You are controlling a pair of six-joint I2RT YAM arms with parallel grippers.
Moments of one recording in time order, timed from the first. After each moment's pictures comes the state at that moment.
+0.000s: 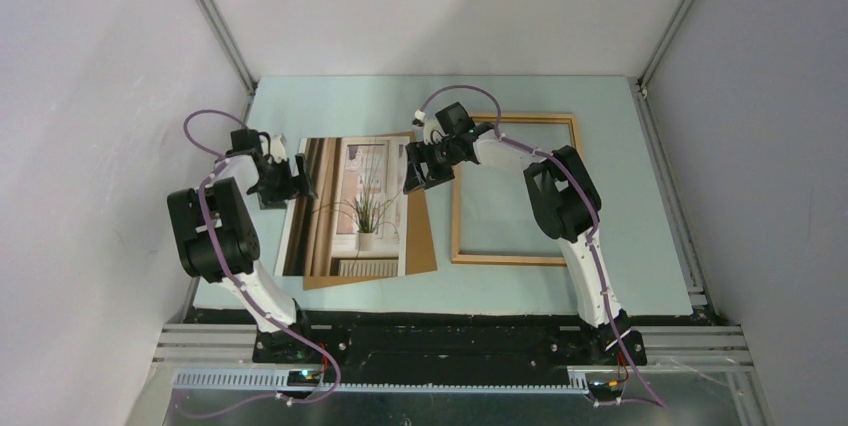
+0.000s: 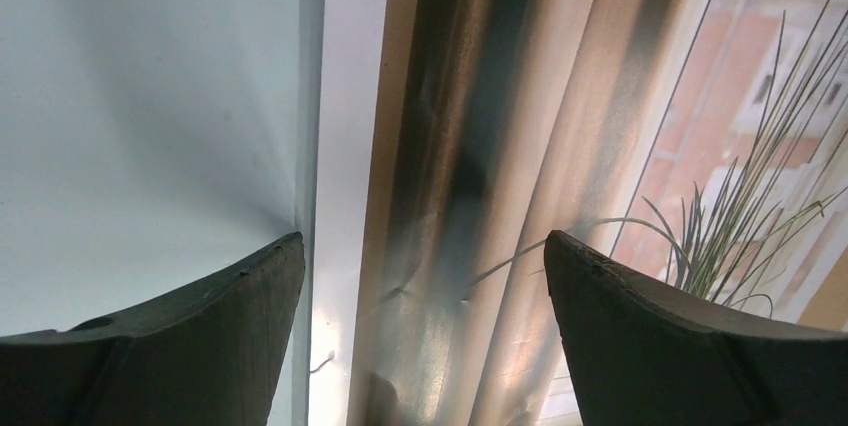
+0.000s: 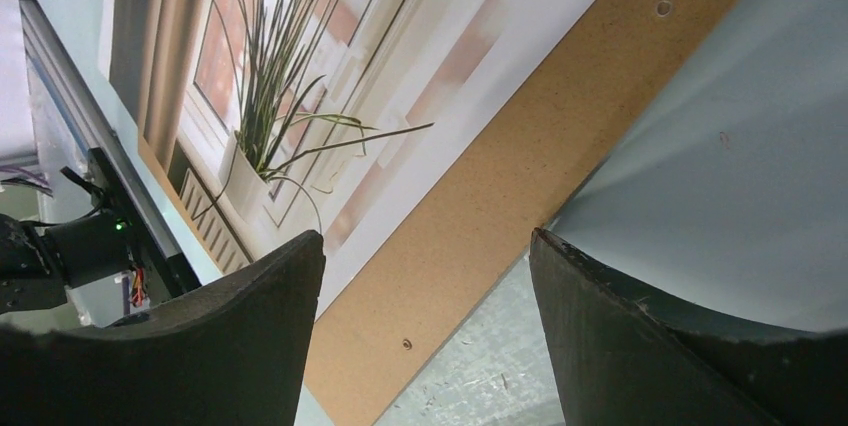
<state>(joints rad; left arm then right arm) 0.30 1.75 1.08 -0.52 0.29 0.03 0.59 2.28 1.76 -0.42 -0.63 0.25</state>
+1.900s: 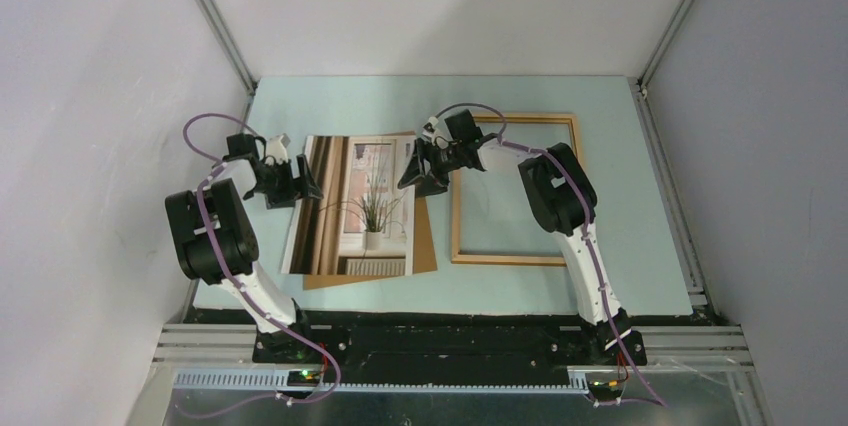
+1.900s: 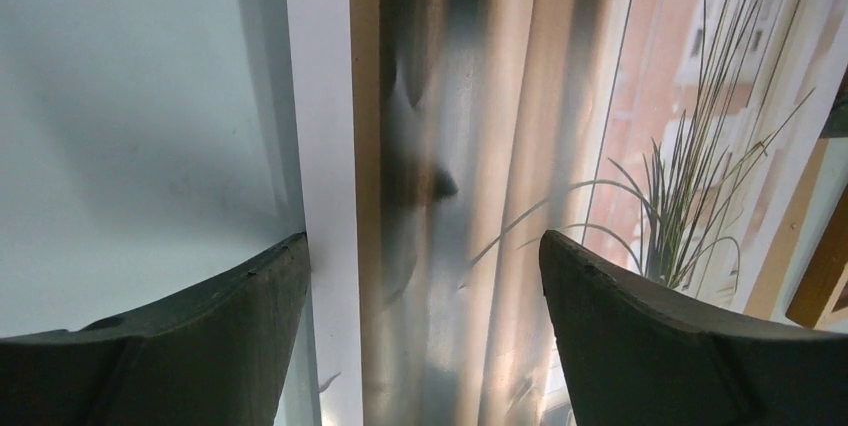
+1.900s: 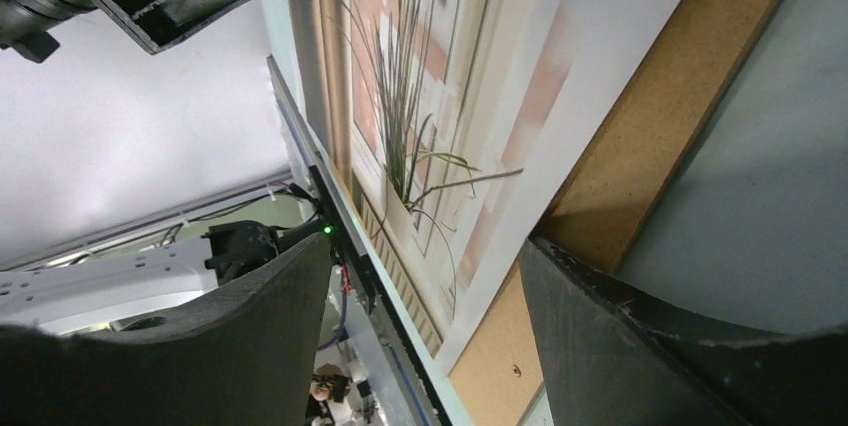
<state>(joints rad) 0.32 1.75 1.05 -0.48 0.48 0.08 0.55 2.36 1.69 -0.17 -0.90 0.70</state>
